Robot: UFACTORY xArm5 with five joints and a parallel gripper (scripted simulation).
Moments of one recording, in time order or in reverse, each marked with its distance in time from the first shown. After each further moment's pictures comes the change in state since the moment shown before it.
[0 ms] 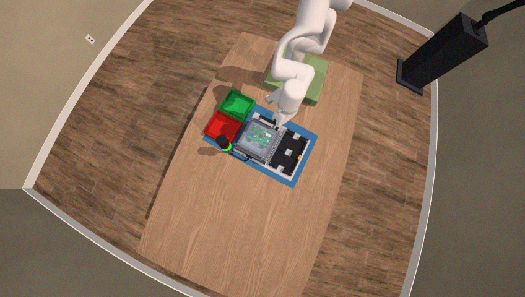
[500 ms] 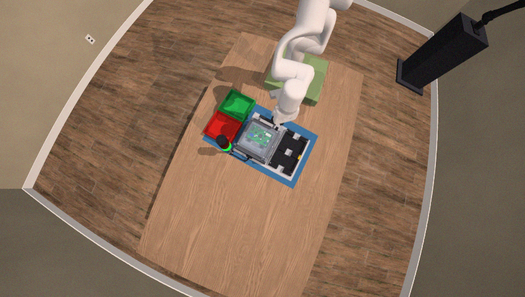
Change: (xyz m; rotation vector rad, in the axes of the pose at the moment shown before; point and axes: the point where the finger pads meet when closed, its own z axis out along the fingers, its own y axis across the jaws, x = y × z) arm 0.000 0.000 0.000 0.000 0.000 0.362
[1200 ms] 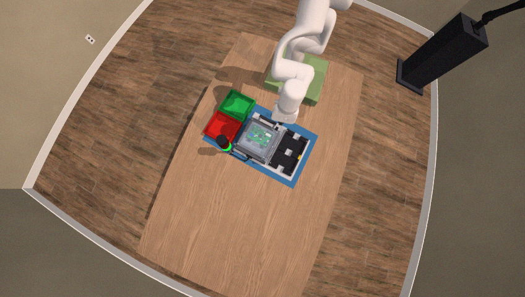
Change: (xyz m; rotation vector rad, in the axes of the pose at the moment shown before) arm 0.000 0.000 0.000 0.000 0.000 0.487
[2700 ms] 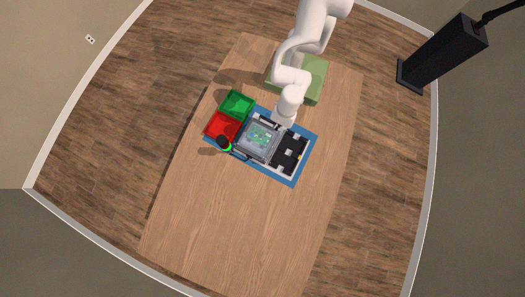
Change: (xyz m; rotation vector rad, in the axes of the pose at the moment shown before) arm -0.001 0.000 0.031 0.000 -0.001 0.290
